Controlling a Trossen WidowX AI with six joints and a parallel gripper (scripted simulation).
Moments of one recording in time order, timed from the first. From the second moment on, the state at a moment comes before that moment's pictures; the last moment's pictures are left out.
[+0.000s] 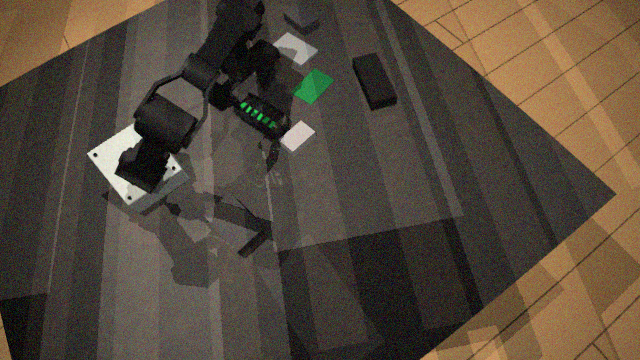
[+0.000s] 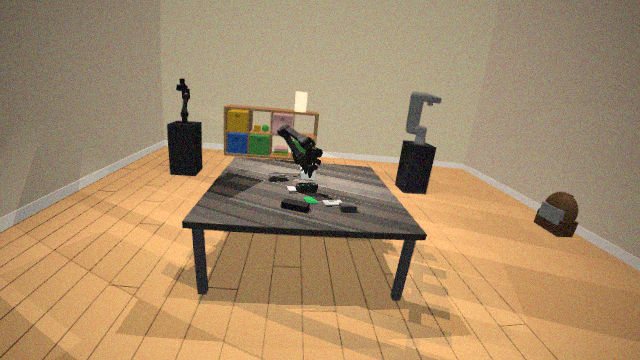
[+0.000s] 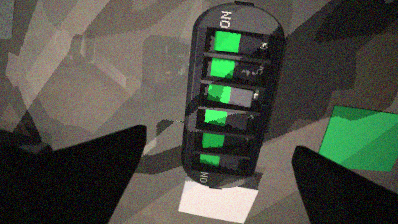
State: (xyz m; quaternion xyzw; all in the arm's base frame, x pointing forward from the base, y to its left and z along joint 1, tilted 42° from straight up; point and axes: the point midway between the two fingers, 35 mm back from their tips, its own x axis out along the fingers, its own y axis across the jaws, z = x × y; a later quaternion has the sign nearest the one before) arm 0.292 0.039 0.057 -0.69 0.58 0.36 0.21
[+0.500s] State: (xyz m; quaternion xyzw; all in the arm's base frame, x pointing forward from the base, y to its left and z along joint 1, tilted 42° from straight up) arm 0.258 0.001 0.028 -0.69 0.59 0.37 0.21
